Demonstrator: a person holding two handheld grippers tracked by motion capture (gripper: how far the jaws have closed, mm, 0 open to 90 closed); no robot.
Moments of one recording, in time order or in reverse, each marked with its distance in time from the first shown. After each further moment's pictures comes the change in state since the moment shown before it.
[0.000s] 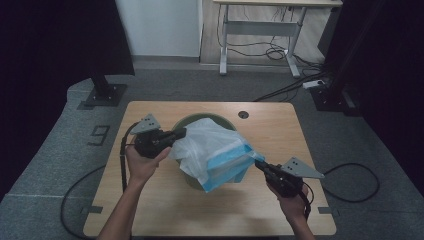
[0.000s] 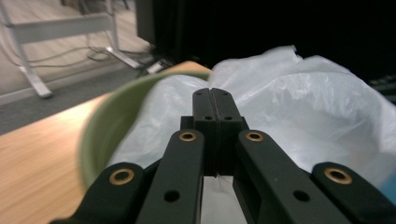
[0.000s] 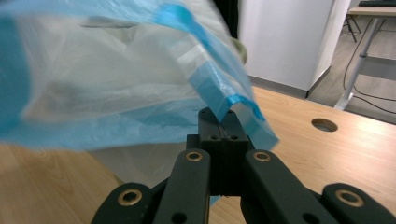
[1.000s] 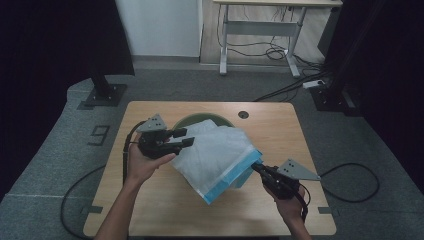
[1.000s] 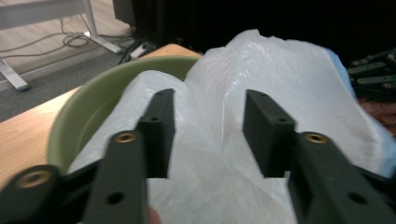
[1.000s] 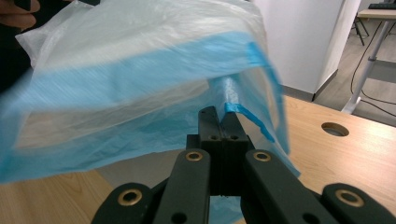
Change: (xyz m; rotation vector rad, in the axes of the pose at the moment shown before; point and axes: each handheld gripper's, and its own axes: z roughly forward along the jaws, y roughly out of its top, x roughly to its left) left arm -0.013 0.008 0.017 0.133 -0.113 0.042; right arm 0.010 -0.002 0.003 -0.006 0.029 -0.011
